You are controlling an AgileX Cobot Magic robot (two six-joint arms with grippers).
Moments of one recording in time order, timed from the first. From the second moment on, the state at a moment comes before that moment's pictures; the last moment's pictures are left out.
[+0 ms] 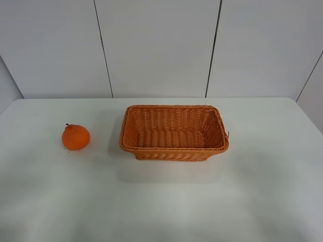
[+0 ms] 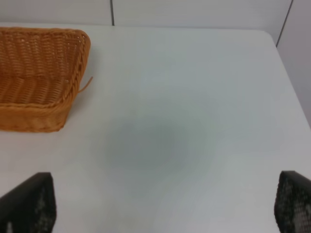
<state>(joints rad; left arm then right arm) 0.07 -0.01 -0.49 0.01 1.05 0.05 0.00 0.00 -0.50 0.01 1.02 0.01</state>
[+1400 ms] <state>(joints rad) 0.07 0.49 -0.53 -0.04 0.88 0.13 0.00 0.00 -0.50 0.01 1.02 0.01</state>
